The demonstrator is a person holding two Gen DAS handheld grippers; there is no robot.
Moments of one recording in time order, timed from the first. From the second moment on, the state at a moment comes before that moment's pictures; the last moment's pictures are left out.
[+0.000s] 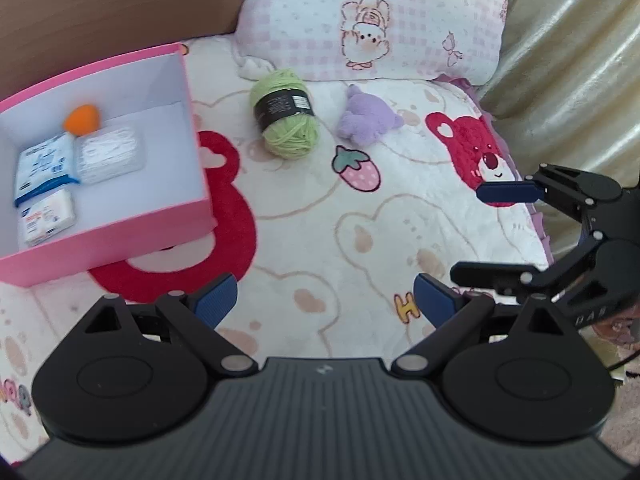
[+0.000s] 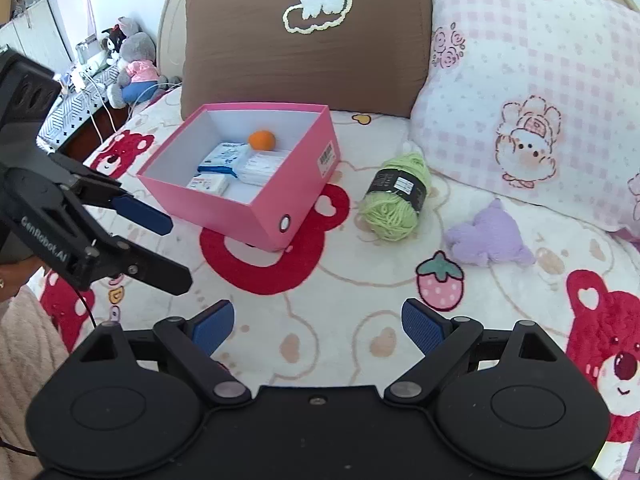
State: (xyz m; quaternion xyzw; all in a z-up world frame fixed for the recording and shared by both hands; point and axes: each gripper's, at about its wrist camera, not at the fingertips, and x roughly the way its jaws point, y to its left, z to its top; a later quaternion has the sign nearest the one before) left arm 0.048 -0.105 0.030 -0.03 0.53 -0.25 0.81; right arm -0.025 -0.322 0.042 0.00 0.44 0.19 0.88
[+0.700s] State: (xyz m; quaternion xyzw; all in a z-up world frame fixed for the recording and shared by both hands) left arm 0.107 -0.194 -0.017 -0.06 0.49 -0.27 0.83; right arm 0.015 -0.371 -0.020 -0.17 0.35 0.10 0.92
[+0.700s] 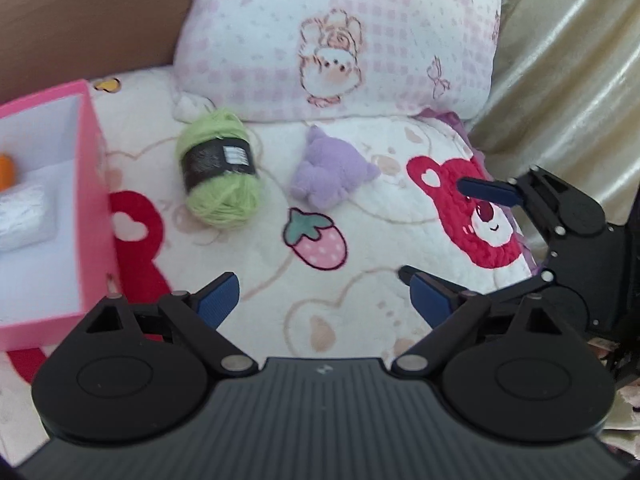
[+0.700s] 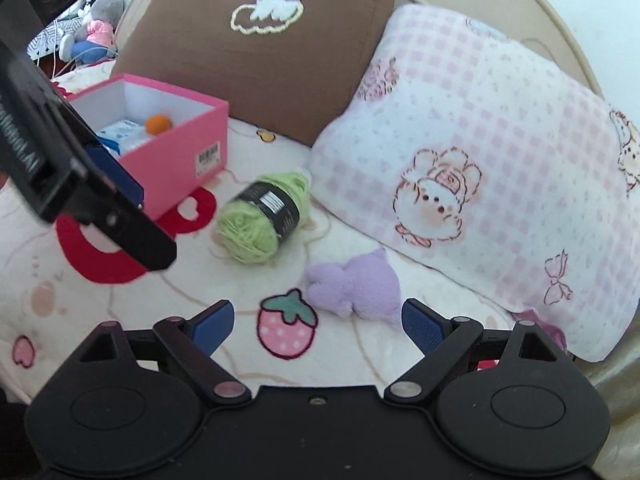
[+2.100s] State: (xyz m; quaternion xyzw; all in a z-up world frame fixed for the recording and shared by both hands) left arm 0.197 -0.264 -0.107 -0.18 0.47 -0.21 0.84; right arm 0.136 -0.429 -0.100 -0.19 0.40 0.18 0.88
